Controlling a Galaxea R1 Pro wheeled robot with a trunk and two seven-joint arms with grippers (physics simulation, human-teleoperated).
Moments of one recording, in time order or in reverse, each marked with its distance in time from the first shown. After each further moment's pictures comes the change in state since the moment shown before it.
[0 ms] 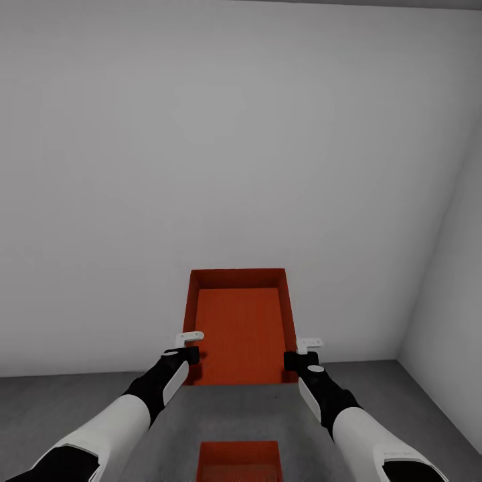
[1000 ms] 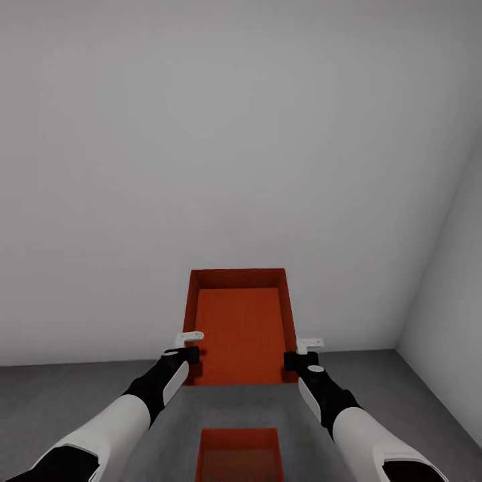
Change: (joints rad) left arm 0.000 0.000 -0.001 0.001 0.001 0.000 0.000; right arm 0.000 0.000 0.000 0.000 0.000 0.000 0.000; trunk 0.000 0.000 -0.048
